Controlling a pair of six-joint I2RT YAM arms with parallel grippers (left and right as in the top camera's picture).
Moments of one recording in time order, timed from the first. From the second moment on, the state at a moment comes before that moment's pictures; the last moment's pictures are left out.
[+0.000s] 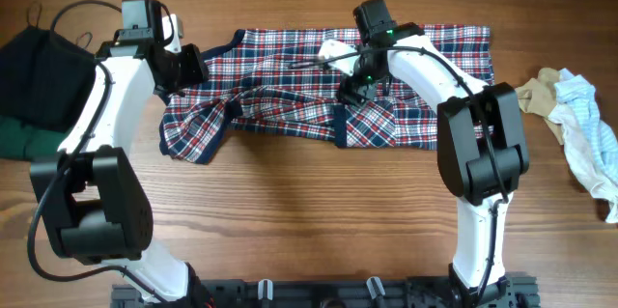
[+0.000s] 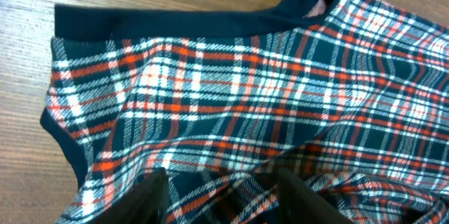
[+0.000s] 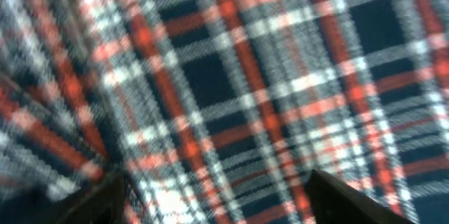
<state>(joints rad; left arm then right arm) 0.07 1.84 1.36 -0.68 0.19 -0.23 0.34 2.20 1.62 -0.69 -0.22 -0.80</state>
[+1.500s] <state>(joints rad) -0.35 2.04 1.43 -0.85 0.10 0.54 0.07 1.83 1.23 -0.79 -0.05 0.02</state>
